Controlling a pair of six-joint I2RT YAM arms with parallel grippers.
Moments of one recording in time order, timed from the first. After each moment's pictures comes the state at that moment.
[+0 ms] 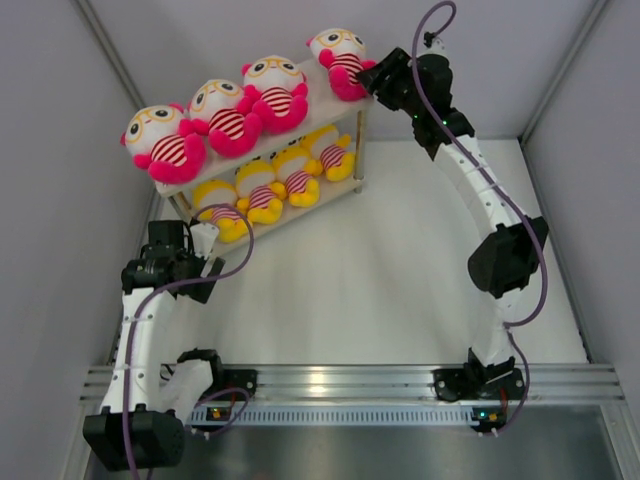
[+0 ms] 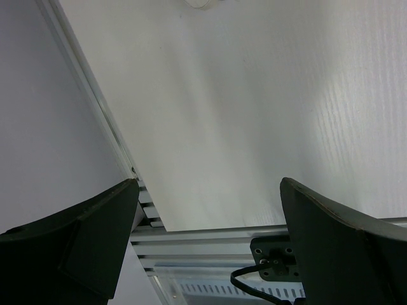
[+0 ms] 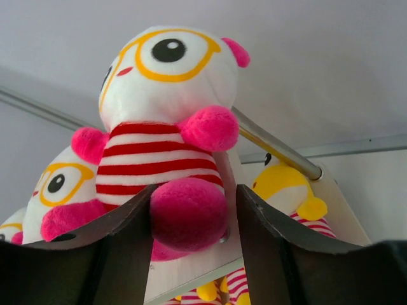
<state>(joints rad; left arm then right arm) 0.08 0.91 0.91 -1.02 -0.09 0.50 0.37 1.98 2.10 -0.19 -0.06 0.78</state>
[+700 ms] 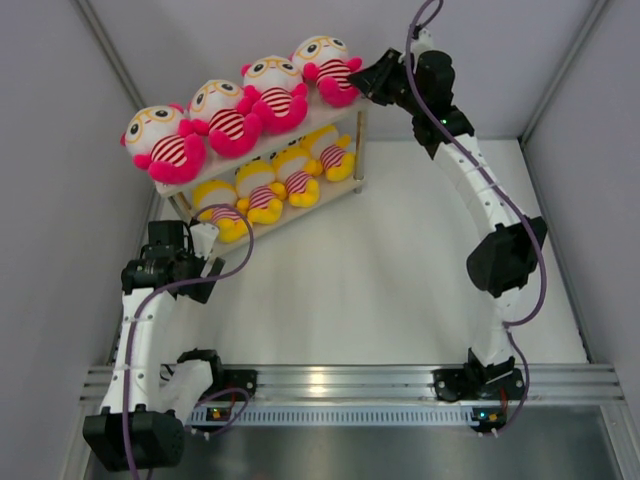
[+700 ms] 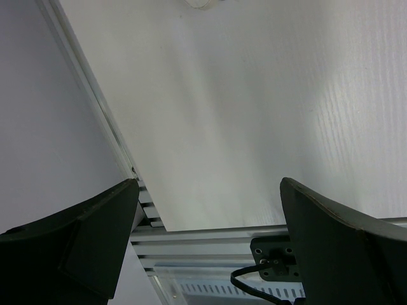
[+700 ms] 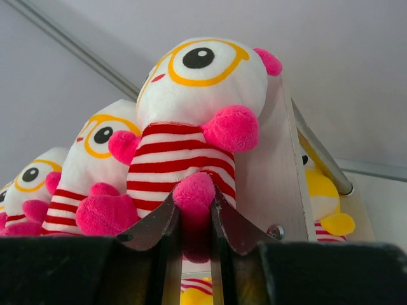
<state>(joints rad) 0.08 0.91 0.91 -1.02 -0.09 0.50 0.36 2.00 2.14 -0.12 -0.28 0.67</state>
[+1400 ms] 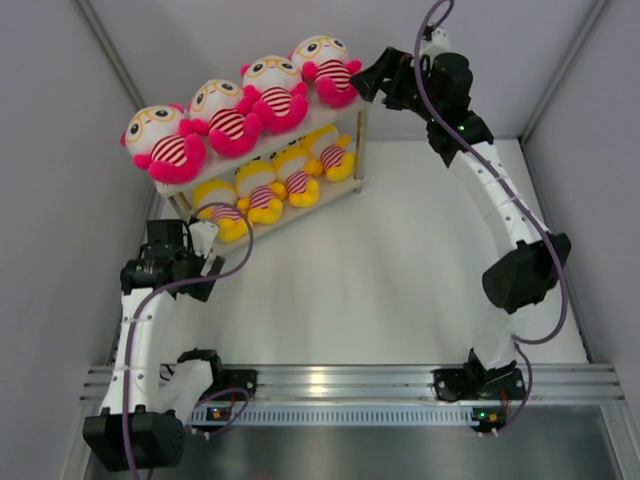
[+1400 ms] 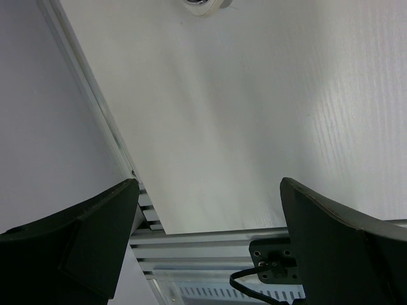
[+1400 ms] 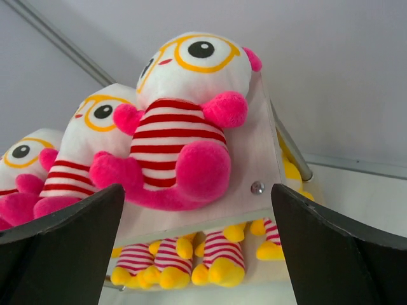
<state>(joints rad) 0.08 0.91 0.93 -1.02 -0.08 0.49 0.36 1.88 2.03 -0.17 -0.25 0.56</state>
